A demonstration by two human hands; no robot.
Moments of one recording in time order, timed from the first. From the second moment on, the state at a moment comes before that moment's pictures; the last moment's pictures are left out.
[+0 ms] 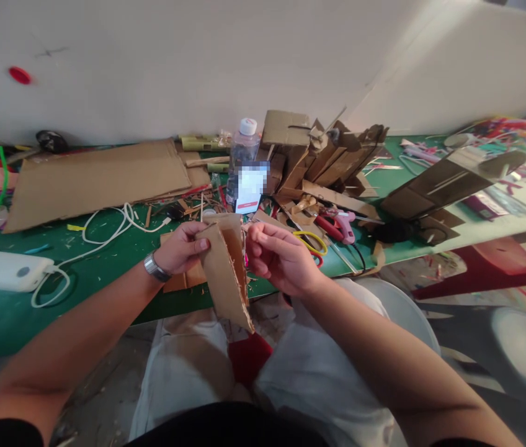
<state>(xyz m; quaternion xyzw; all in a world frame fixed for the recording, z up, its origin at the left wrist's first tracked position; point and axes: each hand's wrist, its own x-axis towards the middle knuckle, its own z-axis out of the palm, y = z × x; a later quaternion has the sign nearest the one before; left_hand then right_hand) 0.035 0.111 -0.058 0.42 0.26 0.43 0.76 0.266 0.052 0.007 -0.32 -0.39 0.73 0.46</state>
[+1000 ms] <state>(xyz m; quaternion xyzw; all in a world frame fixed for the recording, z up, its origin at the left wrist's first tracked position) 0.038 0.117 -0.055 0.42 0.29 0.43 0.74 0.270 0.054 0.003 -0.37 -0.76 0.29 0.45</state>
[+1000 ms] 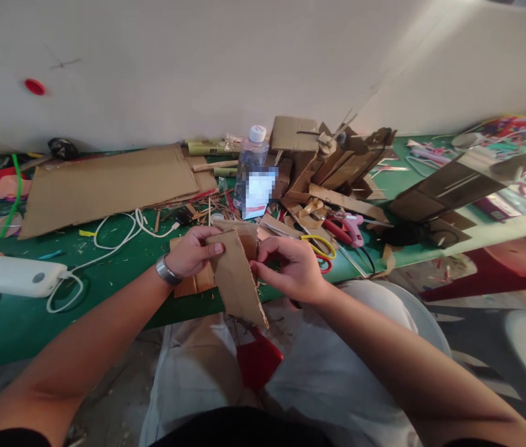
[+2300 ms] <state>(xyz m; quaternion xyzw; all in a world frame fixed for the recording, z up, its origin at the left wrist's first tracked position) 0.071 0.019 -0.003 0.41 0.29 0.58 0.65 0.282 -0.009 0.019 -0.30 -0.71 0.25 0.58</state>
